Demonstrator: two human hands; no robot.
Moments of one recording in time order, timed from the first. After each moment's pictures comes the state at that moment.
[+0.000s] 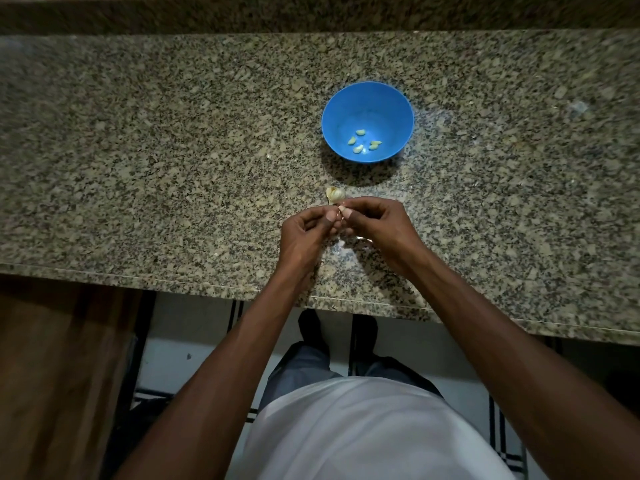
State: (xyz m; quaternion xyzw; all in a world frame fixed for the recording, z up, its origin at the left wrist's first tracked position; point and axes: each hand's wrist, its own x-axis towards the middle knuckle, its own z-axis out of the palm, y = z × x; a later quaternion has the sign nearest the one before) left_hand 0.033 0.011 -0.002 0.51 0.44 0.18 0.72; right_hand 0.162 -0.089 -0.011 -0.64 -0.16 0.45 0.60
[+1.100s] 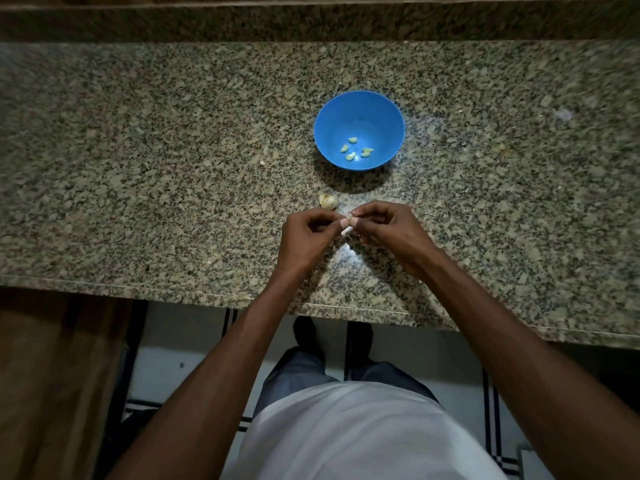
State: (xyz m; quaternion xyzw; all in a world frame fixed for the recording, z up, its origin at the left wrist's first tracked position) left_hand 0.044 0.019 -0.008 0.69 0.39 0.14 0.59; right_hand 0.185 -0.105 -0.002 -0.68 -0.14 0.47 0.54
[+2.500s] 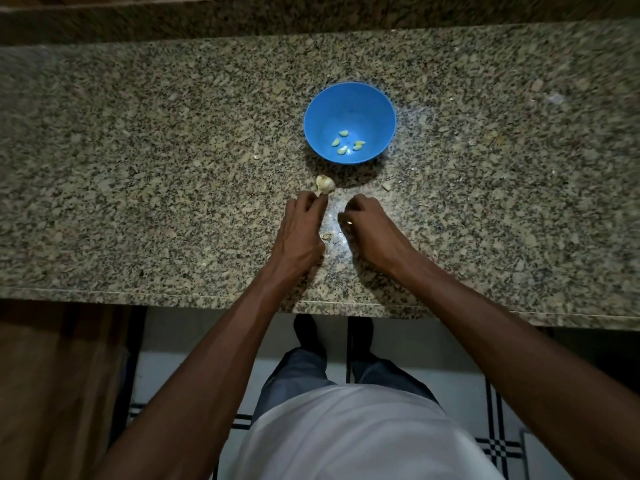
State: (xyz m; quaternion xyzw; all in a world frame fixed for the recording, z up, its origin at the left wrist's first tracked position) left_hand 0.046 0.039 -0.039 0.93 0.26 0.02 0.26; right_hand 0.171 -0.094 -0.030 -0.81 -0.52 0.18 0.21
